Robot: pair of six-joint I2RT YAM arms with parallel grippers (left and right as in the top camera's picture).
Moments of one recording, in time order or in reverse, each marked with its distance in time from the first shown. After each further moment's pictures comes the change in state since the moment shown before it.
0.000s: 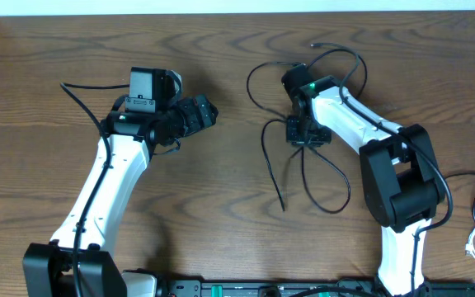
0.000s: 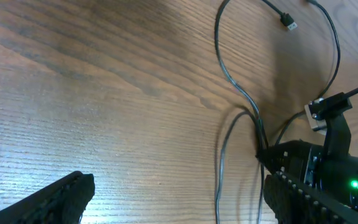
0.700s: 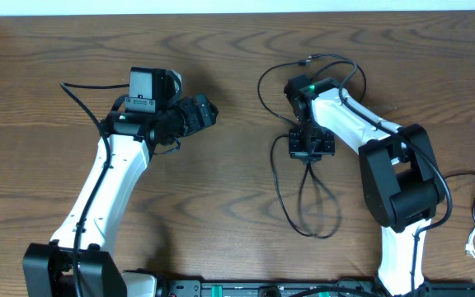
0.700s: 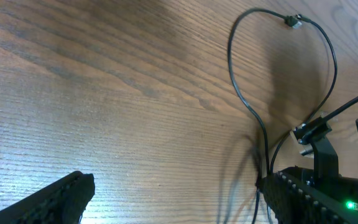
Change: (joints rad) left arm 0.000 0.000 0.000 0.006 0.000 0.000; right arm 0.000 0.000 -0.016 -0.151 -0.084 -0.002
